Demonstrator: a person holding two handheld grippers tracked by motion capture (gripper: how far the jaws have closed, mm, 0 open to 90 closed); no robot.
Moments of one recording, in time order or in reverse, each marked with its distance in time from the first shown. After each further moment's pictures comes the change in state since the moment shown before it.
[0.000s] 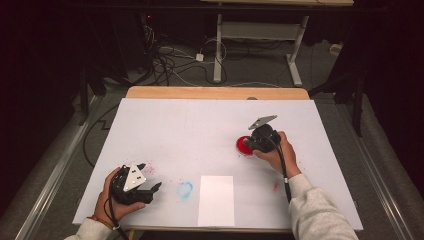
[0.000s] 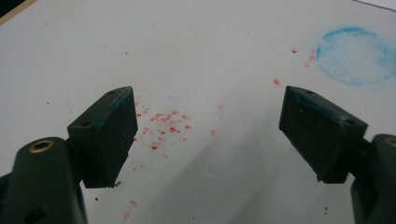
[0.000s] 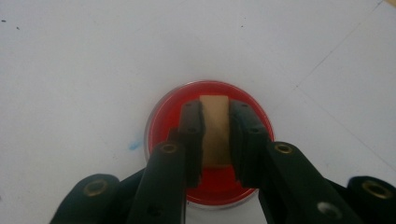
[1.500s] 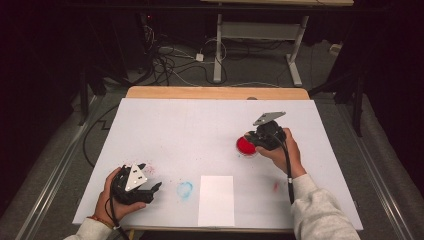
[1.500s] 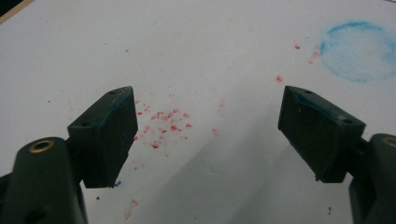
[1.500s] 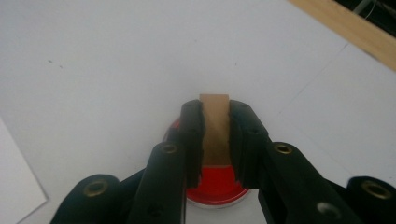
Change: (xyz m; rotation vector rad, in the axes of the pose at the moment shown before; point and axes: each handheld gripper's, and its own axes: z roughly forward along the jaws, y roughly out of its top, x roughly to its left) left arm -0.001 0.001 0.001 0.027 0.004 -0.003; right arm 0.004 0.011 -0.037 -0.104 -0.002 -0.008
